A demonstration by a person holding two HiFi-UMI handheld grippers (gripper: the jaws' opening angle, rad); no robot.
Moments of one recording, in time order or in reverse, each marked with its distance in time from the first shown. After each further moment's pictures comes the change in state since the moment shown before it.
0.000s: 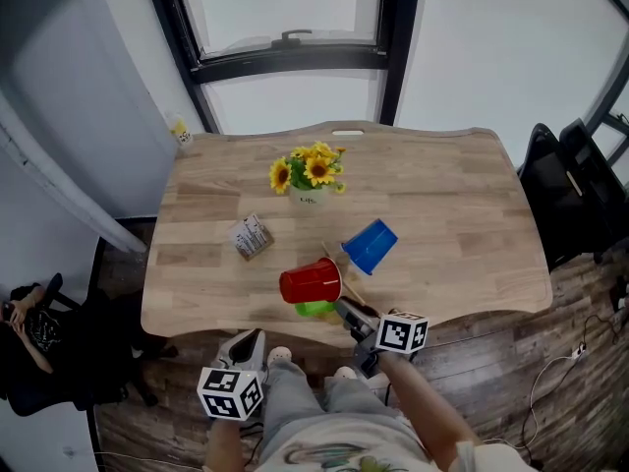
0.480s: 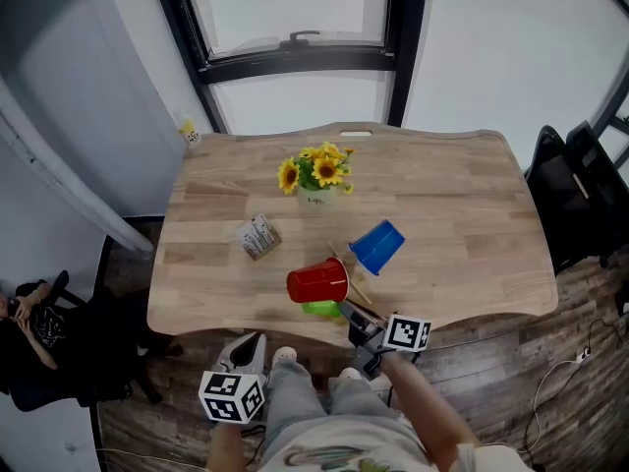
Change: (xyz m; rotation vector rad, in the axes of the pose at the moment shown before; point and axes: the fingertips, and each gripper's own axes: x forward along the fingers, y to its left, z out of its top) left arm -0.013 0.007 -0.004 -0.008 -0.001 0.034; right arm 0.005 0.011 -0.001 0.180 -0.041 0.108
